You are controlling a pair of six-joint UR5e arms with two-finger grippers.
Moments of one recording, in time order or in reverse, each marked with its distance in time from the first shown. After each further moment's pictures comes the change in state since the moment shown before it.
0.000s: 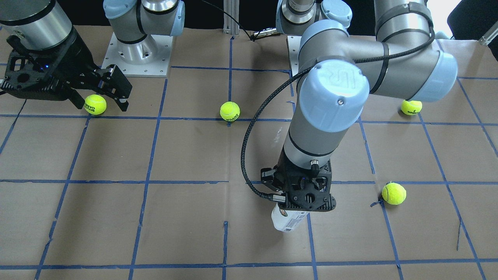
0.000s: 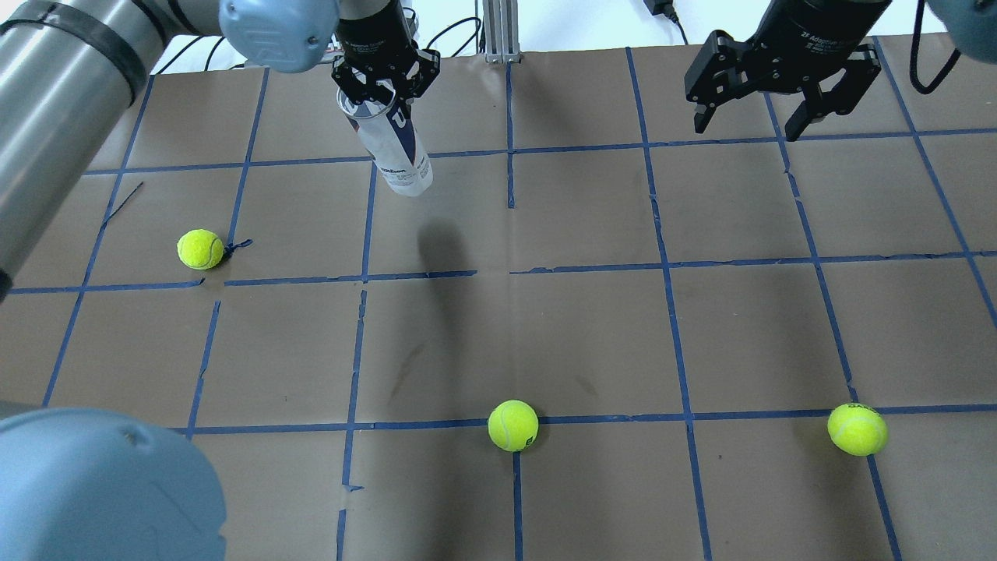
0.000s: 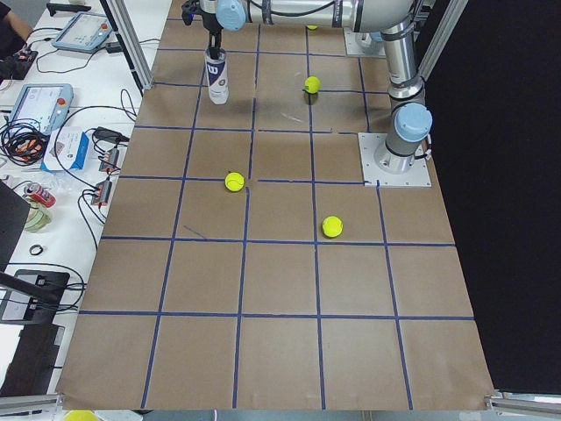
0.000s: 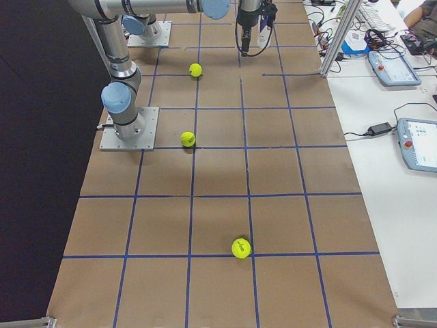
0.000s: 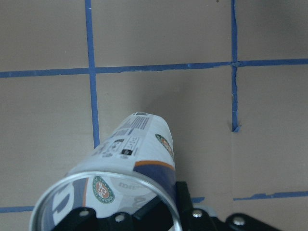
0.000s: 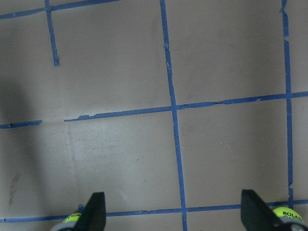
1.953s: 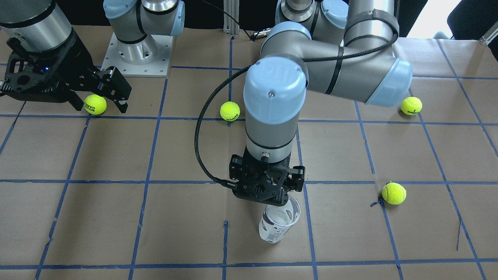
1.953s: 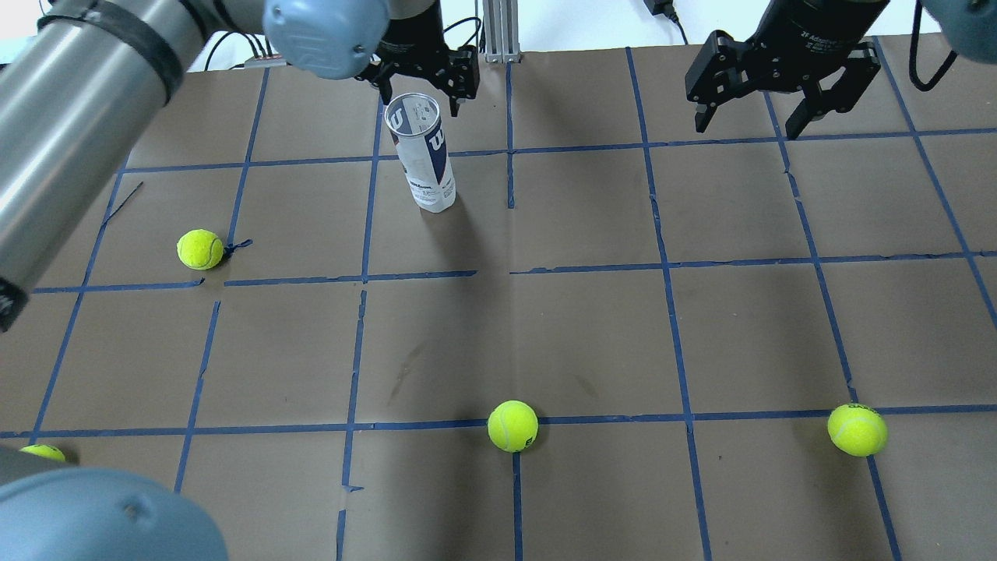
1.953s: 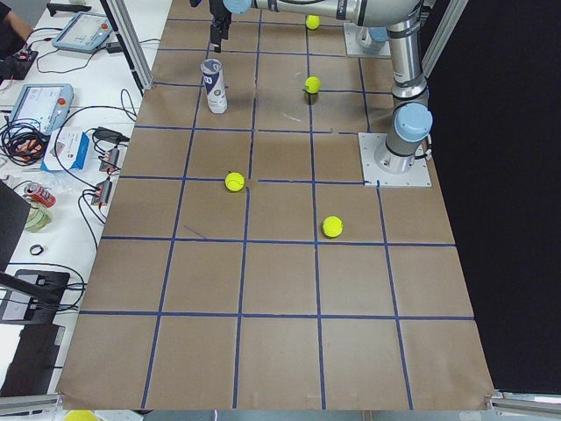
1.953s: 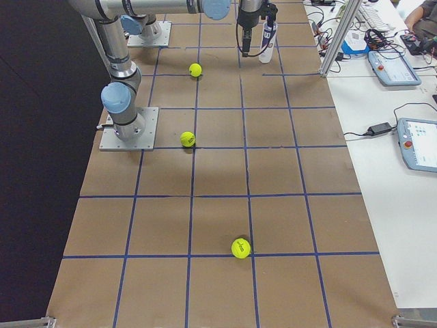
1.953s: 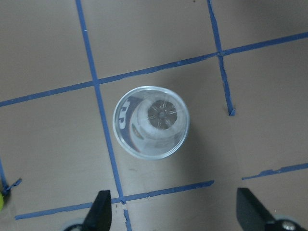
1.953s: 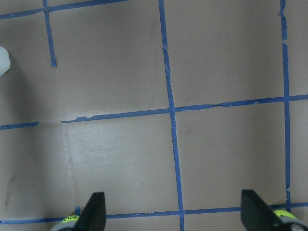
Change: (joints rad) left arm -0.032 0.118 -0.032 -0.046 0.066 0.103; right arm 0.000 0.006 0.000 -0.007 -0.007 -0.004
